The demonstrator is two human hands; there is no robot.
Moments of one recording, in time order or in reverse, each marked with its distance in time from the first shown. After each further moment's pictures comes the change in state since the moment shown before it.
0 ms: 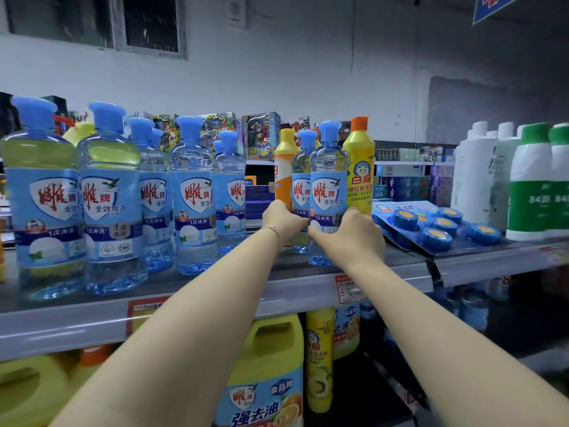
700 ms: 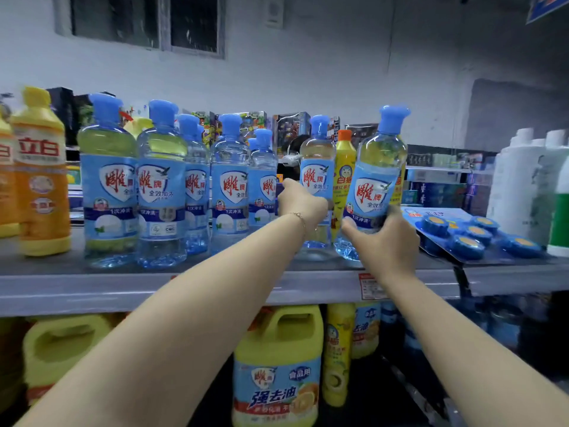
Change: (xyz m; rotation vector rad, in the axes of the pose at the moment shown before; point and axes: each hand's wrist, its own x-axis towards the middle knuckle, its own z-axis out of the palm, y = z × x) left_hand -0.016 0.018 -0.021 -0.129 0.220 -0.054; right_hand -0.017 0.006 -0.010 0.387 0.134 -0.055
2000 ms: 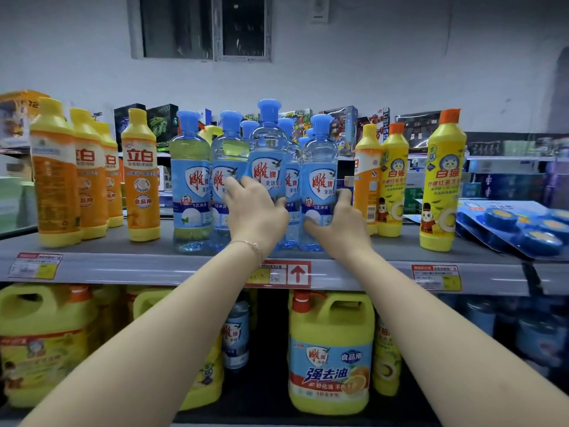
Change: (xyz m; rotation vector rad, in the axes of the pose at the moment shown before) left_hand -0.061 -0.032 -0.138 0.568 0.424 0.190; right_hand -0.033 -0.078 0.078 0.152 -0.425 -0.103
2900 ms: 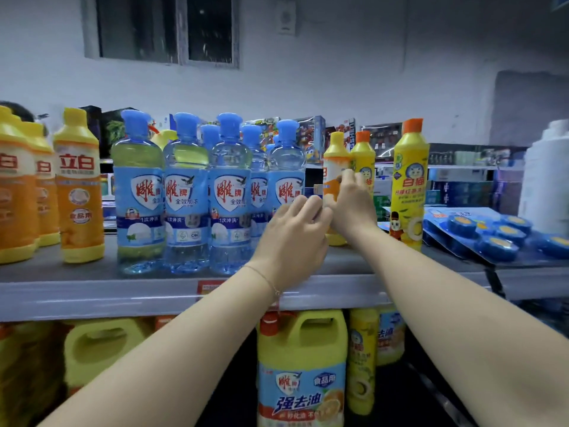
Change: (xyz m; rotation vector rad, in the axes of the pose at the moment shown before) left_hand -0.019 0.026 0.068 0.141 0.067 1.023; right_hand 0.068 0.036 -0.037 -0.324 0.212 0.012
